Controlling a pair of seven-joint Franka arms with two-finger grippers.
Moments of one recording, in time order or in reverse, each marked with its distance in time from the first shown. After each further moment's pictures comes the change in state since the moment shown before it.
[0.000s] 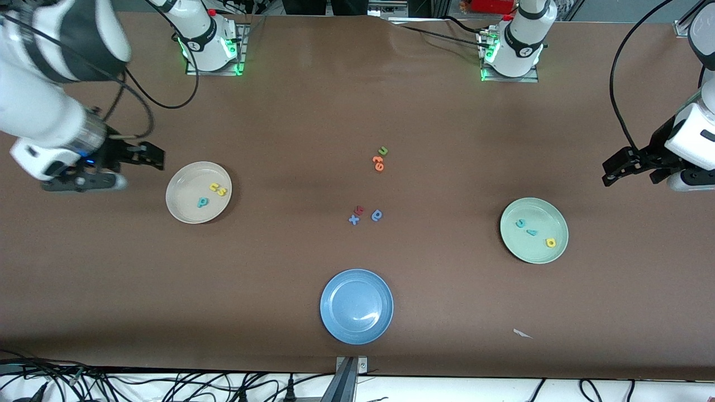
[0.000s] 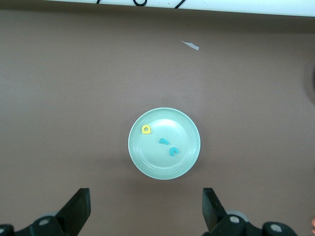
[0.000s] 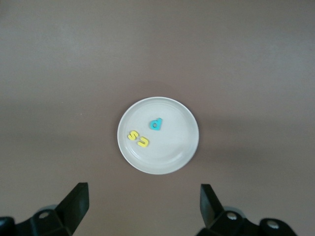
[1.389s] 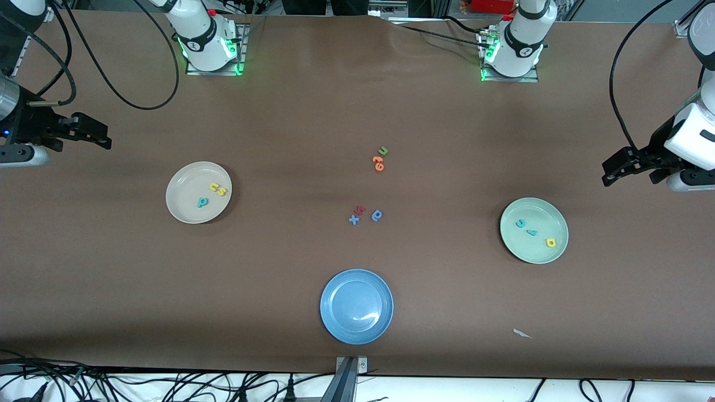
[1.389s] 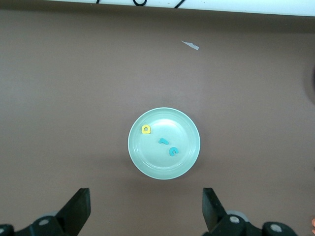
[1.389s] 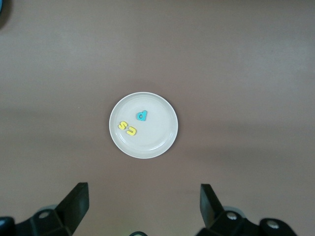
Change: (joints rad) left arm -0.001 0.000 0.000 0.000 0.000 0.000 0.000; right arm 0.008 -0.004 -0.071 0.192 0.002 -0.186 -0.056
